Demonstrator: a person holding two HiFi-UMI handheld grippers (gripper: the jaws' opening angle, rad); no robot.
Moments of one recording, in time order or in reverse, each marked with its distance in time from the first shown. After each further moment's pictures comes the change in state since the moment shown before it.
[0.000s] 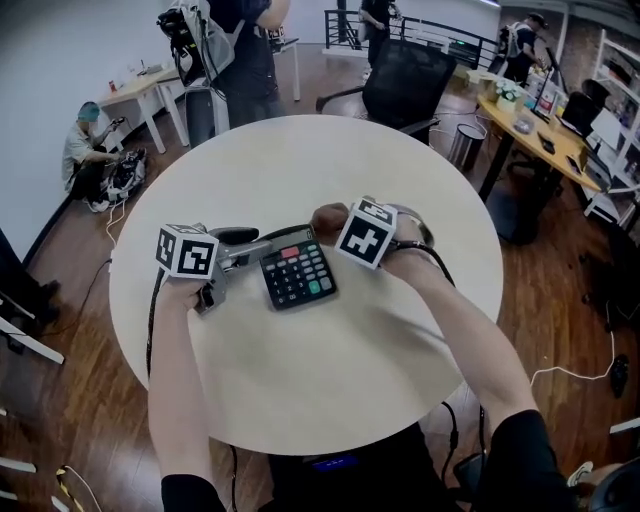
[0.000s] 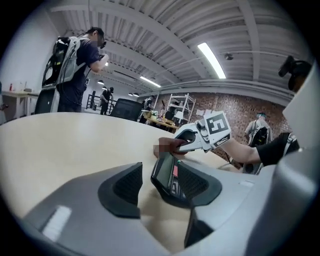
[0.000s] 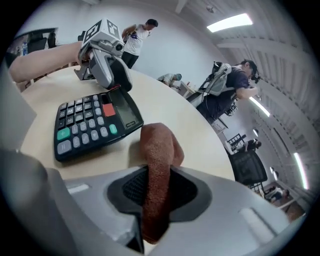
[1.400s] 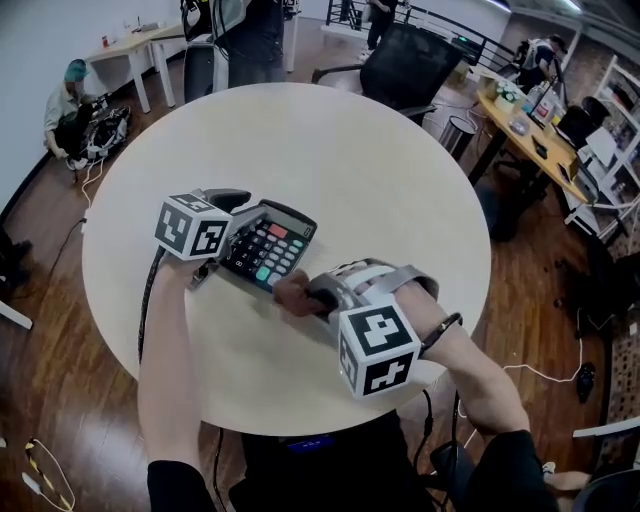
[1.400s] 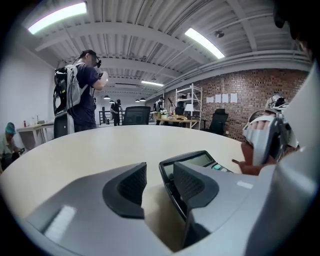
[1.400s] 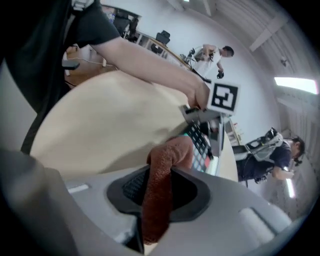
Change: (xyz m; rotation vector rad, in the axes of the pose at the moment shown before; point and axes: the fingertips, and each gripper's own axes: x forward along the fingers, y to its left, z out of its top) left arm 0.013 -0.001 -0.003 0.175 0.014 0.236; right arm -0.115 0.198 0.018 -0.616 -0.163 0.218
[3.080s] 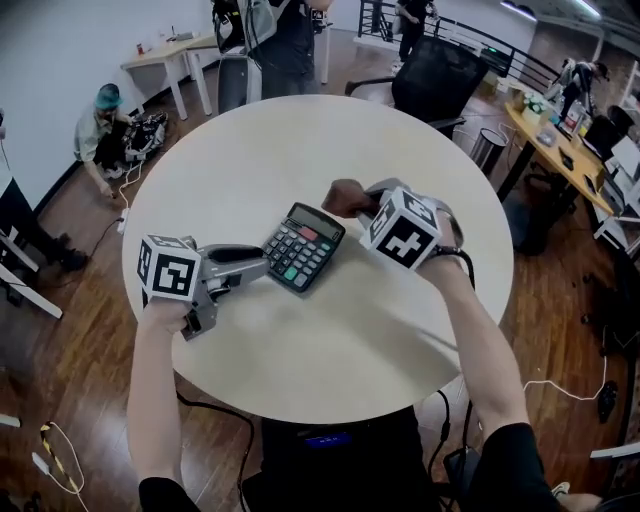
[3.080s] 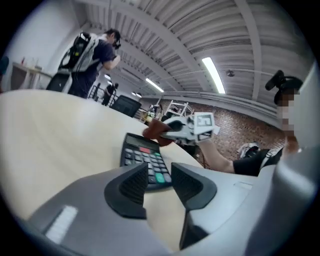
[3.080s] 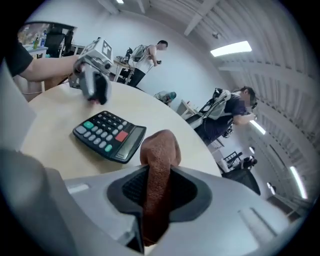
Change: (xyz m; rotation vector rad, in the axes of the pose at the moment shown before) left arm -0.099 -0.072 -0.028 -0.339 -0.061 -0.307; right arm 0.000 -0.156 -0.103 0.536 0.042 -0.321
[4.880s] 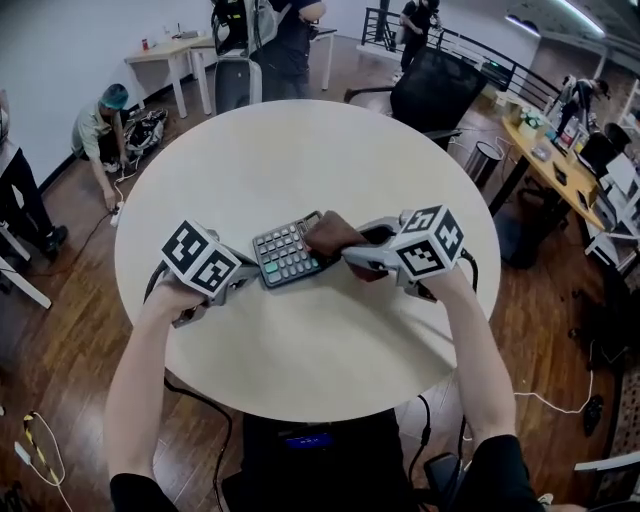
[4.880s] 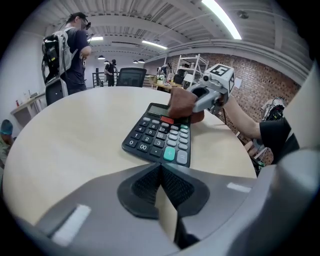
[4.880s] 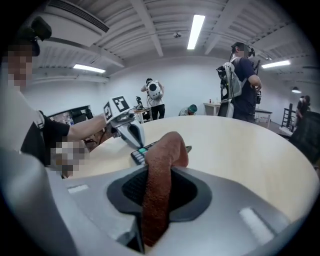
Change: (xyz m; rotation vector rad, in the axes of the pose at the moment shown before) left arm 0.019 0.017 -0.050 0.146 0.495 0.259; right arm -0.035 0.065 0.002 0.427 -0.333 0.626
